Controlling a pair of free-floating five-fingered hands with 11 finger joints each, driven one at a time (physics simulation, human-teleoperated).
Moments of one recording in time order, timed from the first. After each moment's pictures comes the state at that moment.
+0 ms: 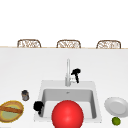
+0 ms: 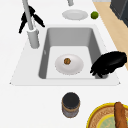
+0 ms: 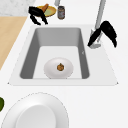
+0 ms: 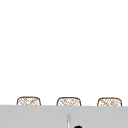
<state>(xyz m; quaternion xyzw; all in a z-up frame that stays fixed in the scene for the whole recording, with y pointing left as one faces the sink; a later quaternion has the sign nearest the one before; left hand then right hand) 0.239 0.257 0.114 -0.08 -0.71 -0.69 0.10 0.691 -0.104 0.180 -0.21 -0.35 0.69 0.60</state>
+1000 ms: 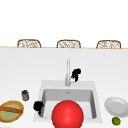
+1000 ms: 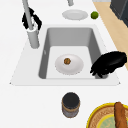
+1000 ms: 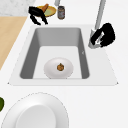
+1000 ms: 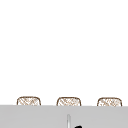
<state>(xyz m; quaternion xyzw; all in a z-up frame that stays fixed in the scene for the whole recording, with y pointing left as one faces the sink) 0.239 0.257 0.114 -0.08 -0.71 -0.69 0.10 0.701 -0.112 0.175 -0.10 -0.34 0.69 0.63</state>
